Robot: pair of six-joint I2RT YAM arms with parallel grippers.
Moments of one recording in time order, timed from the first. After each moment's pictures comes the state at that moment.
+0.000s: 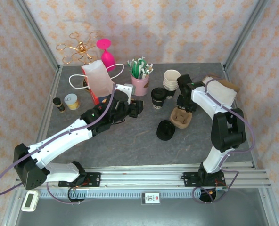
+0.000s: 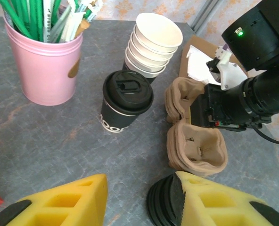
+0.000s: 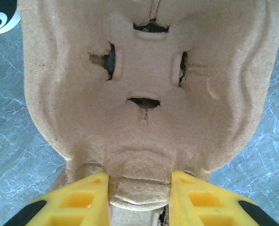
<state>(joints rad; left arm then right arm) -0.78 1.25 1.12 -0.38 -0.17 -0.53 0.25 1.74 1.34 -0.96 0.15 0.61</state>
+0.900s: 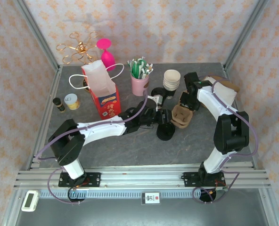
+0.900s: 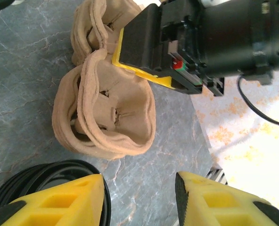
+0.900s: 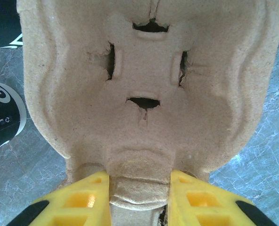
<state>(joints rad) -0.89 1.71 1.15 0.07 0.11 -0.92 0.19 1.69 1.34 -0.95 0.02 0.60</state>
